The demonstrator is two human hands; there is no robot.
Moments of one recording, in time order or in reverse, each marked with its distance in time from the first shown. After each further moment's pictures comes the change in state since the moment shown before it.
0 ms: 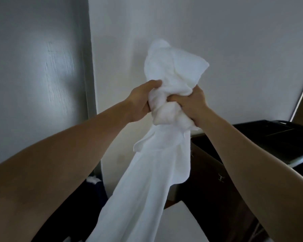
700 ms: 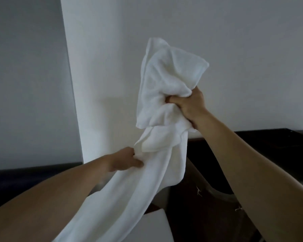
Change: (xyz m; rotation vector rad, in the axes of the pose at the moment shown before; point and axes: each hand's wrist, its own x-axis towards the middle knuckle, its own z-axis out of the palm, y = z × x) left_hand 0.020 -0.190 0.062 1.029 0.046 -0.445; right_hand 0.072 0.087 -0.137 0.102 -0.114 -0.020
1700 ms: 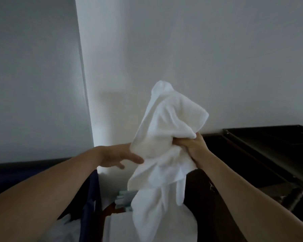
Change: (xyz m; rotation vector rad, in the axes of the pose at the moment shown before) left_hand -0.033 -0.046 -0.047 -0.360 -0.364 -0.044; right_hand -0.087 0.101 0.030 0.266 -0.173 0.383
